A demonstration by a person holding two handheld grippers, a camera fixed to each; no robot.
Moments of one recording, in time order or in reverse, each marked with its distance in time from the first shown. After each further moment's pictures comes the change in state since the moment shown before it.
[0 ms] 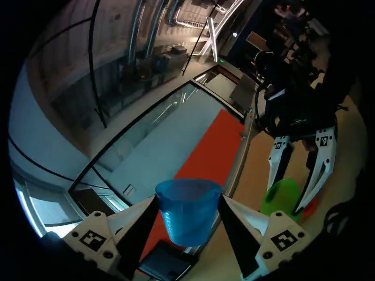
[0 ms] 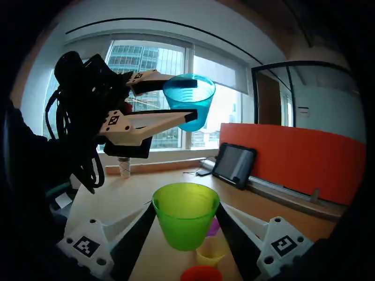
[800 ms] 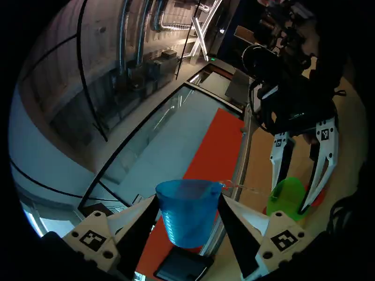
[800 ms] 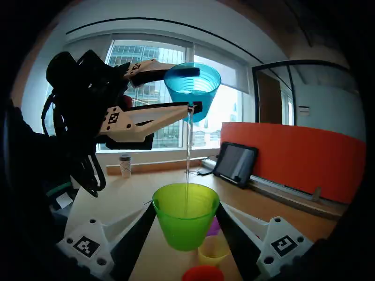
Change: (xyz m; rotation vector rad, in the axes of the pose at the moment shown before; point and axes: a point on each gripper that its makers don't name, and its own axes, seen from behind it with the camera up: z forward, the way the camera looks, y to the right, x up) left arm 0.016 0.002 0.003 0.015 0.020 0.134; right arm -0.003 -0.002 0.001 0.007 -0.002 0.003
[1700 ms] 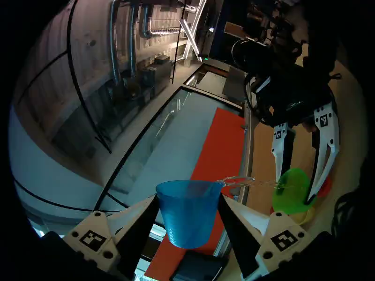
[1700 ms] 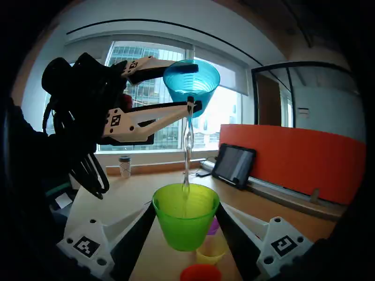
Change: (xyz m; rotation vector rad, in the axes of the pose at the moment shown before) left arm 0.015 -0.001 0.003 0.023 0.018 0.119; right arm 0.004 0.004 -0.008 -0.007 0.012 -0.004
